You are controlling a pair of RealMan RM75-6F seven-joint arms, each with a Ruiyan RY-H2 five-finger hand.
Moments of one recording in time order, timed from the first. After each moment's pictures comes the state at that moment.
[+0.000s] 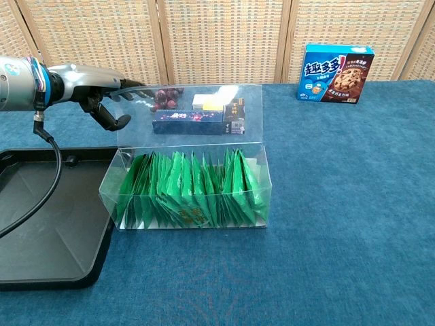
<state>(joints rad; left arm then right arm) -0.99 -1.31 -0.18 -1.67 0.54 0.79 0.43 -0.02 -1.00 0.06 -1.68 -1.45 1.50 0.10</state>
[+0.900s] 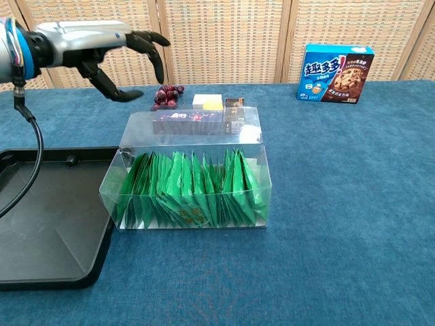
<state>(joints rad) -0.90 -1.27 -0.17 -1.62 1.19 0.86 0.14 -0.01 -1.00 0.07 -1.68 -1.43 1.48 0.10</state>
